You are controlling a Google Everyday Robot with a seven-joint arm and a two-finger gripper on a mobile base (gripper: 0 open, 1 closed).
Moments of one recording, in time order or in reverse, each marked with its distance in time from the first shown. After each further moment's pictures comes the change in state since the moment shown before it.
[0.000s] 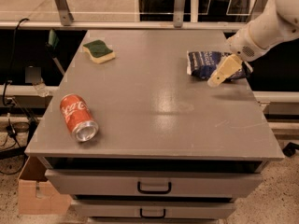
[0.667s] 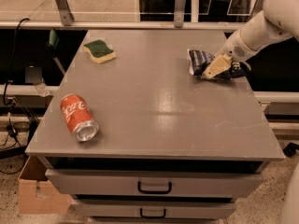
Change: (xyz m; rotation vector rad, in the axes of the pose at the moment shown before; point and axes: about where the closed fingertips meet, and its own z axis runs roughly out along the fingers) arm 0.003 -0.017 0.037 -0.045 0.005 0.127
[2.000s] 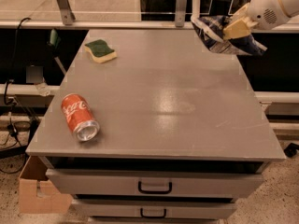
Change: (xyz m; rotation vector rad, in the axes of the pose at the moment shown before) arm -0.065 0.009 -0.120 0.048 -0.238 -0.119
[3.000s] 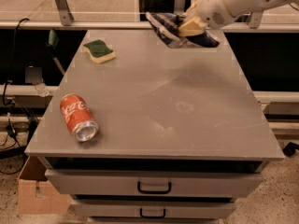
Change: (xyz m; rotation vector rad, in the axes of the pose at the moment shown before) arm -0.089 0.044 0.066 -0.020 -0.105 -0.209
